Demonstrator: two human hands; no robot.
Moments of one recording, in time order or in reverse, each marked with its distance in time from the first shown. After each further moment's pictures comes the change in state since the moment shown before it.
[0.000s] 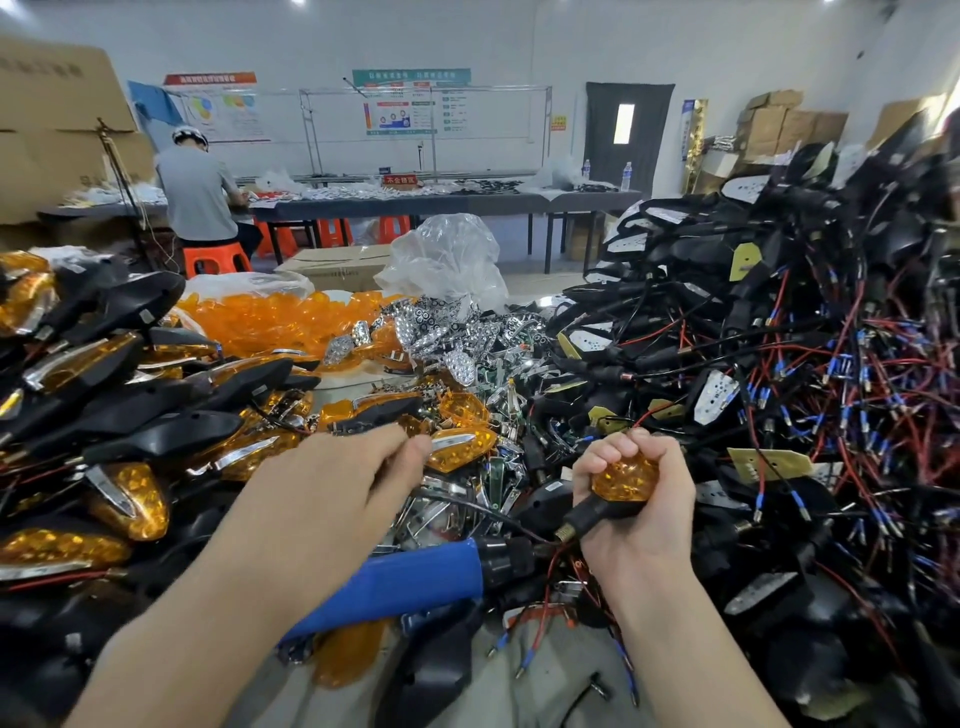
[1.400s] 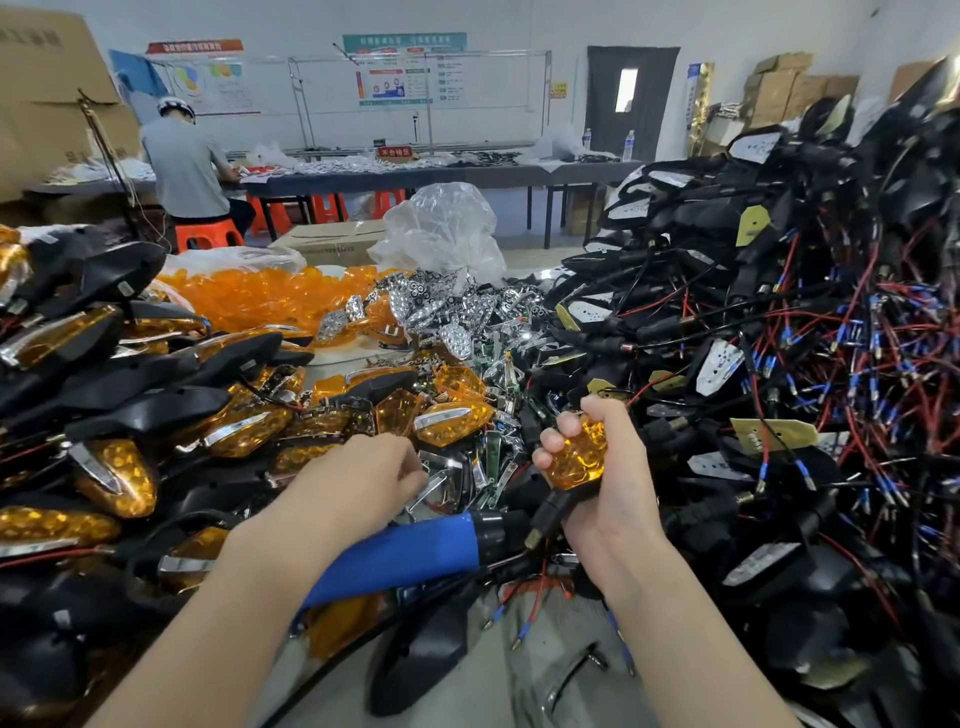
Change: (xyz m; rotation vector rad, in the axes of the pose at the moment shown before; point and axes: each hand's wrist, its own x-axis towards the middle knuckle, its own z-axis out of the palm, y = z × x) left_hand 0.038 -0.020 0.064 0.131 -0.447 -0.206; right_hand 0.000 0.015 -0.003 -0.436 -0.039 0.024
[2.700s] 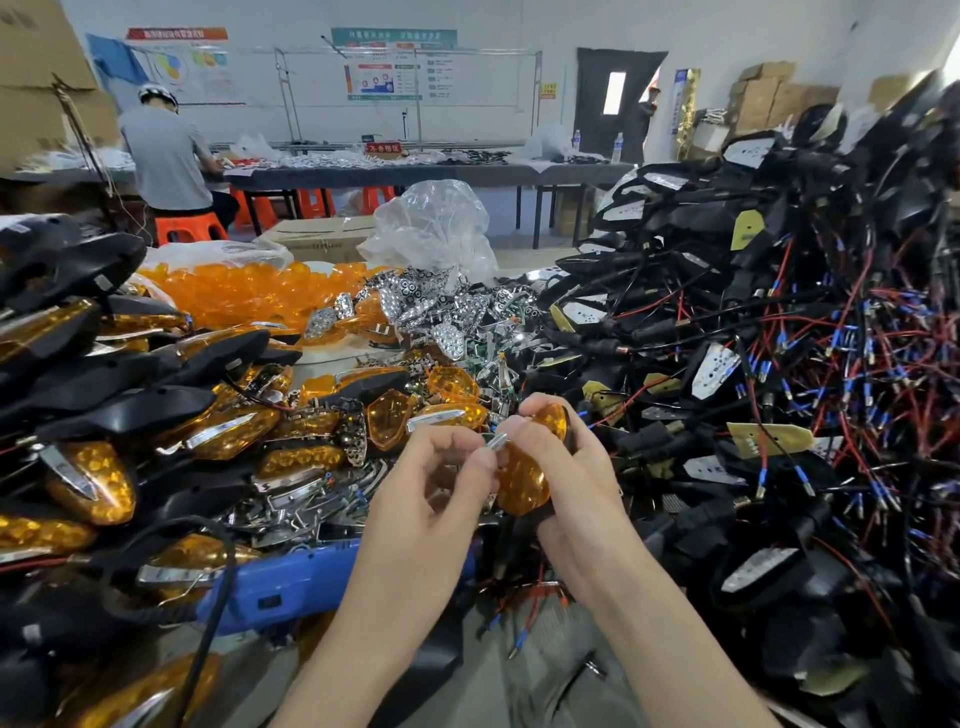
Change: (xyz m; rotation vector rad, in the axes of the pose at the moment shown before) left_hand -0.055 0.063 0.027 -1.209 0.460 0.265; right_hand -0.012 0.013 0.004 -0.372 -0.291 -0.070
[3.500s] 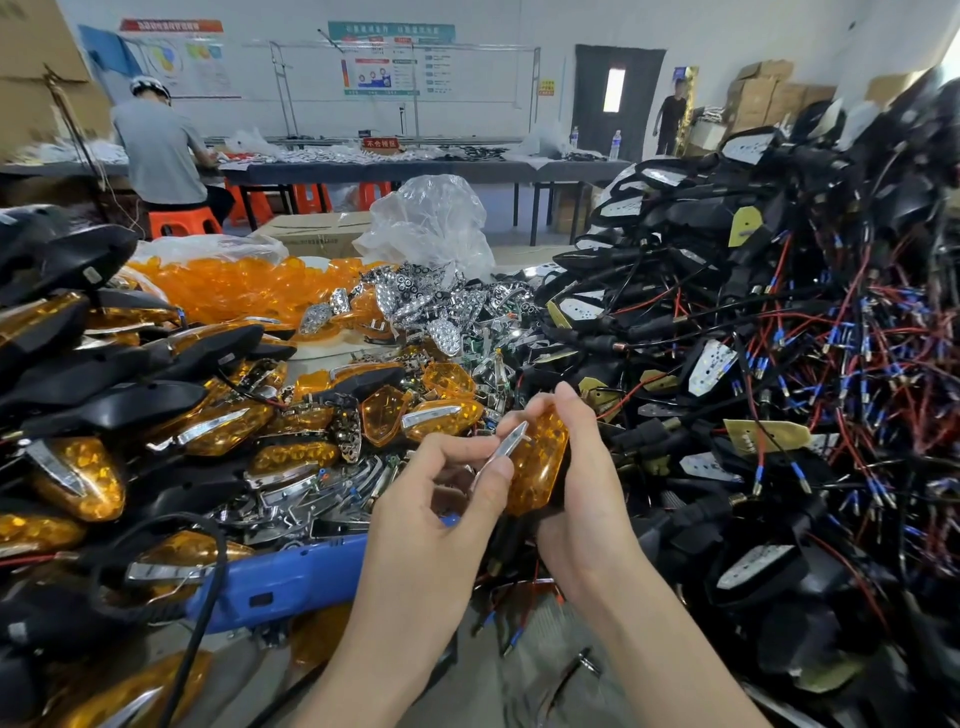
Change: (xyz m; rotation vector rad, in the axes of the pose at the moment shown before) left_hand -0.010 0.003 0.009 0.028 0.048 0.003; right_hand -0.002 -0.007 0.006 0.126 0.097 0.065
